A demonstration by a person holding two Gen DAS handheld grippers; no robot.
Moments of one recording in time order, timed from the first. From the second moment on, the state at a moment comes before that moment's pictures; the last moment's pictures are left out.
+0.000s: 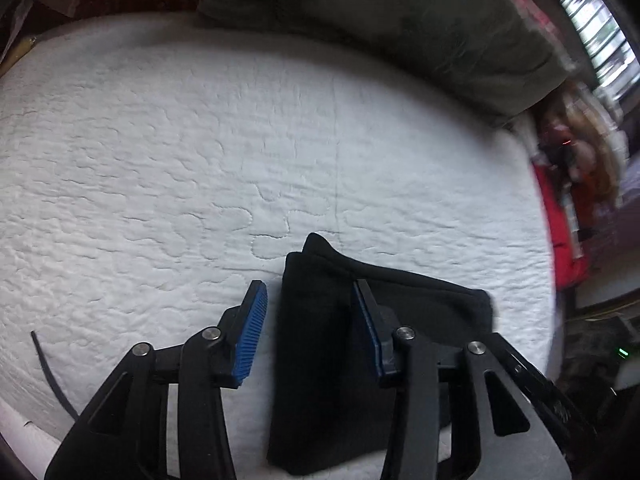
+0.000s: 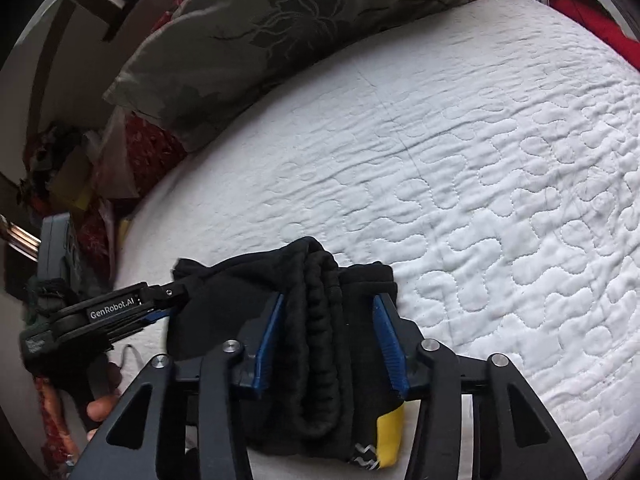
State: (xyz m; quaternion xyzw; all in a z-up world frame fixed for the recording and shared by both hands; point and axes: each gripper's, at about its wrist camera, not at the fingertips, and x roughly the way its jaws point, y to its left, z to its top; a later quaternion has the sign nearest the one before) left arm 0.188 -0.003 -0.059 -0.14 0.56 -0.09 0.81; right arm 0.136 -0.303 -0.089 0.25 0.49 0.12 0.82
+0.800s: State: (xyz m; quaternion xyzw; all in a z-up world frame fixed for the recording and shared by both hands) left arm 0.146 -0.010 -0.084 -0.16 0.55 -0.19 0.80; right arm 0.113 -0.319 -0.122 0.32 0.50 0.19 0.78
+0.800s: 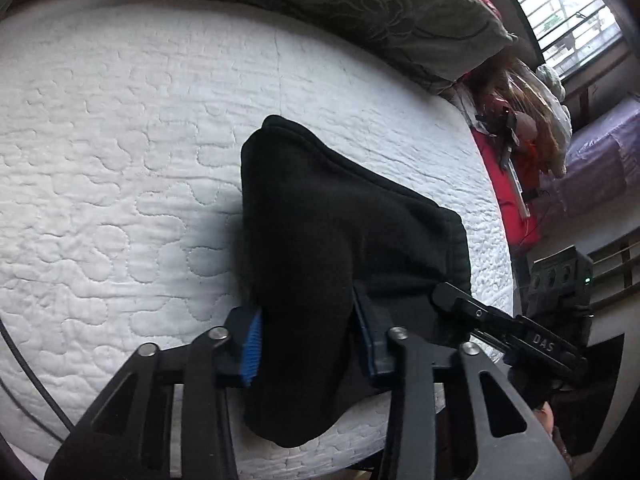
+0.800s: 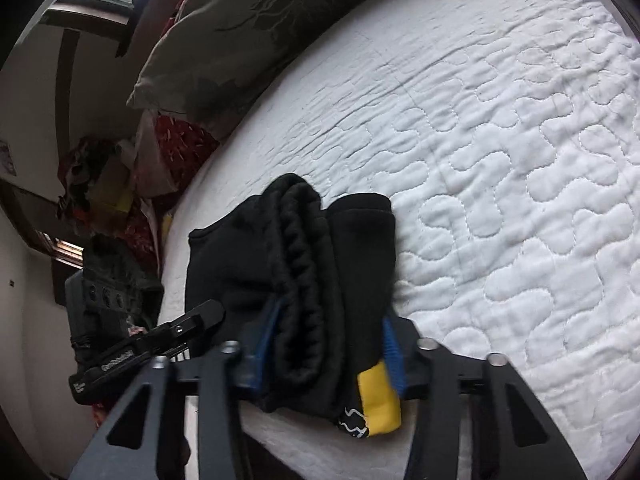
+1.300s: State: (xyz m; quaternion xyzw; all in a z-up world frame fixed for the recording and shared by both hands) left arm 0.216 0.045 -0.053 -0.10 0.53 -0.07 0.84; right arm 0.192 -0.221 -0.072 0.31 0.48 0.24 0.78
